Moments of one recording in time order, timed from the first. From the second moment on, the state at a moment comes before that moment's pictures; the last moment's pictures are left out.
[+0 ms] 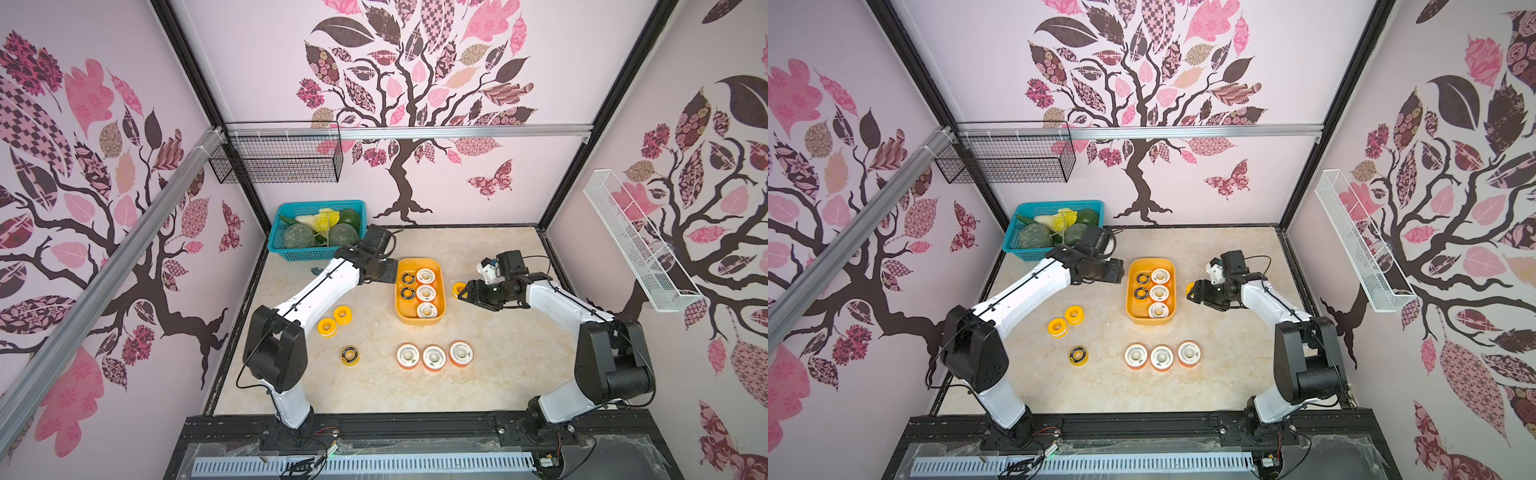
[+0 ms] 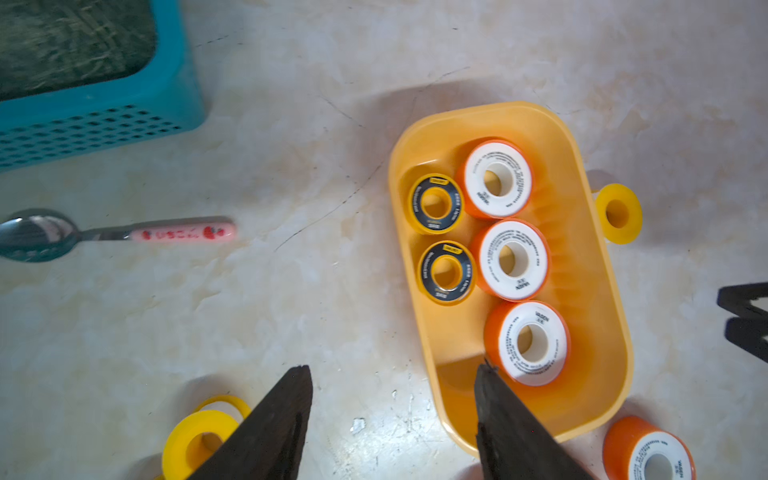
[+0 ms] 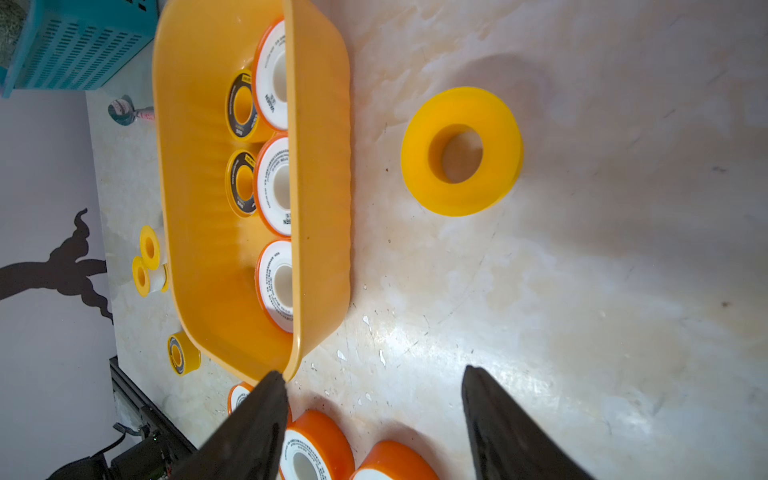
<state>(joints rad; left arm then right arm) -0.47 1.70 1.49 -0.75 -0.04 -0.29 0.16 1.53 1.02 -0.55 -0.49 0.34</state>
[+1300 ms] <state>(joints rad) -0.08 1.13 0.89 -0.81 0.03 -0.35 0.82 1.56 1.19 -0.59 -0.26 0.20</state>
